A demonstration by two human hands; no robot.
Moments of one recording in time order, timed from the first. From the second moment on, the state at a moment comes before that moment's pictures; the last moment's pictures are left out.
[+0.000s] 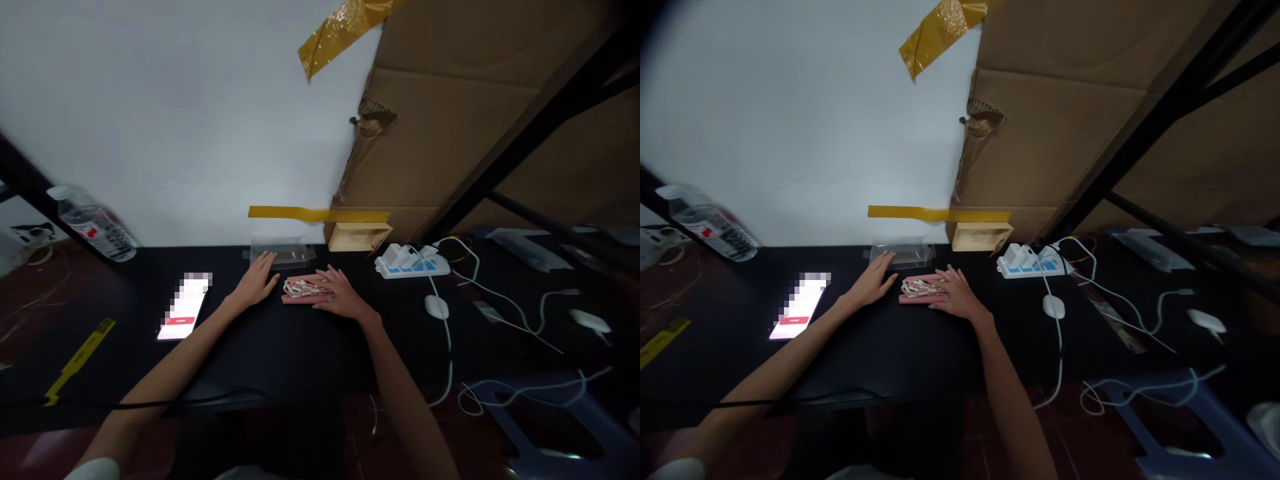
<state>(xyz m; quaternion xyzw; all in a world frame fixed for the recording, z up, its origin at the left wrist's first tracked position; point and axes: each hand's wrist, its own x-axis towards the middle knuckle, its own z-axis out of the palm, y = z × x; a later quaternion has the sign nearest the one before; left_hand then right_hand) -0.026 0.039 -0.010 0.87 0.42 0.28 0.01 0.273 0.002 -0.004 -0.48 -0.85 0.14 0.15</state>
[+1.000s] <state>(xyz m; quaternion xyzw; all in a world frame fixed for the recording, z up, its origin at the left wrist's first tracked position) -0.061 0.028 -0.006 0.89 0.43 0.17 -0.01 0.314 0.010 -0.012 -0.46 -0.81 0.26 0.24</state>
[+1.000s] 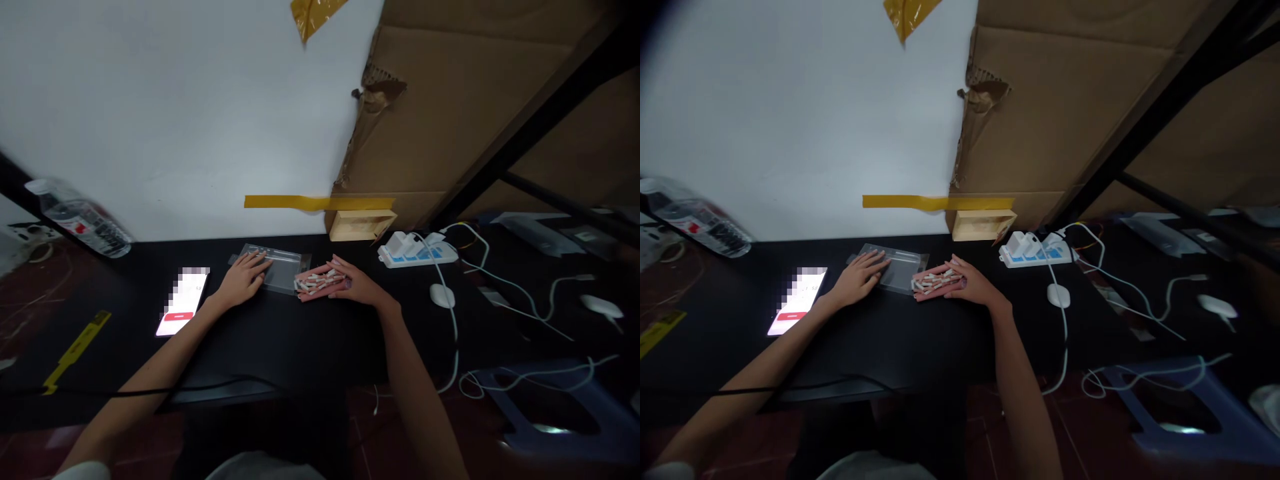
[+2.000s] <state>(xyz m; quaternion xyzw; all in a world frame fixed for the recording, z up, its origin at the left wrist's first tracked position) -0.025 0.002 -0.013 0.87 0.45 0.20 -0.05 0.315 0.017 -0.015 -0.54 -0.77 0.25 0.21</state>
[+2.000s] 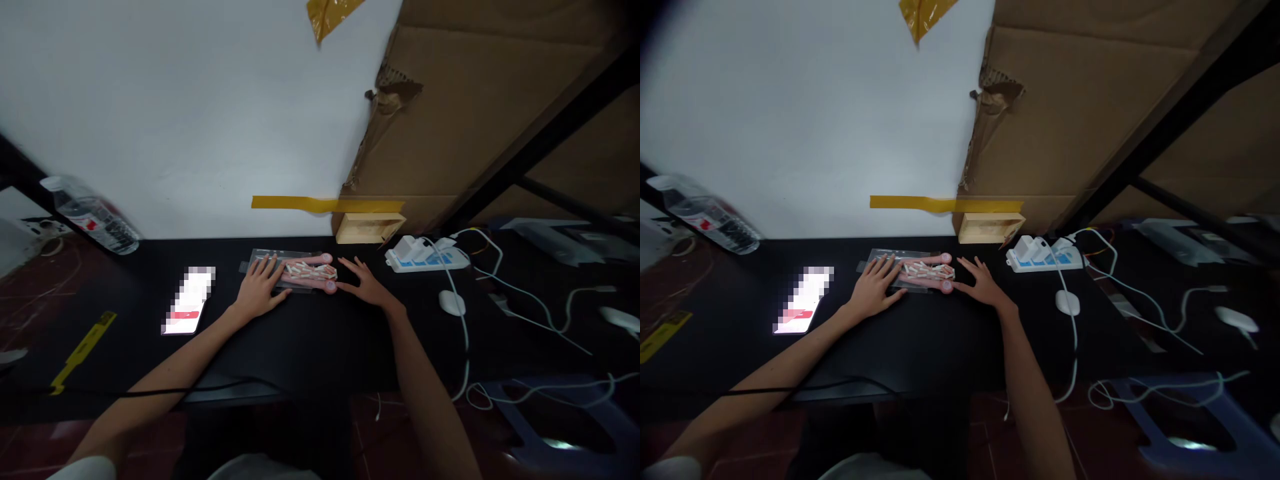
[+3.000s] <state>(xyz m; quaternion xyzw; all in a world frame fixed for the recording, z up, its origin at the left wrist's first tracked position) -0.025 0.003 -0.013 0.87 0.45 0.19 -0.08 0.285 0.036 -0.018 -0.49 -0.82 0.23 0.19</state>
